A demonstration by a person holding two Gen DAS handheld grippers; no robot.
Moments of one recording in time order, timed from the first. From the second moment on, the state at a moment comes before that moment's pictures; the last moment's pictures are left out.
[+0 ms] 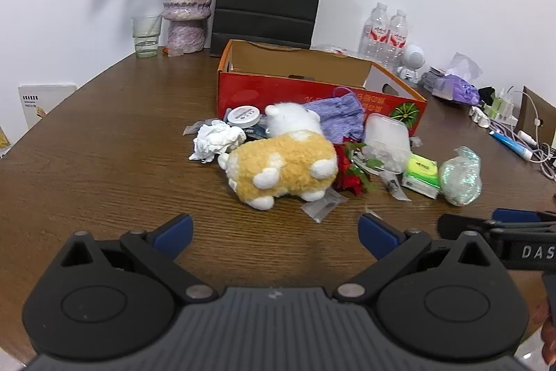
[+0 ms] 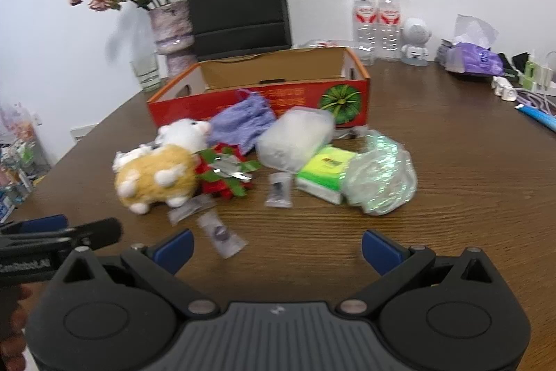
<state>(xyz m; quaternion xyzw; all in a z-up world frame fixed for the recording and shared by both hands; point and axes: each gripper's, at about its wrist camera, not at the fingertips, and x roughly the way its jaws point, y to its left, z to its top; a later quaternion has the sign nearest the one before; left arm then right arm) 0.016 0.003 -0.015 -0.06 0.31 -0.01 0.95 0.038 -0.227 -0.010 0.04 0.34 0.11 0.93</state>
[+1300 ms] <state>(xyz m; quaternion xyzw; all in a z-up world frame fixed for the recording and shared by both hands) 0.091 -0.003 -0.010 0.08 0.25 -0.13 0.96 0.118 -0.288 -0.011 0.05 0.29 0.08 0.95</state>
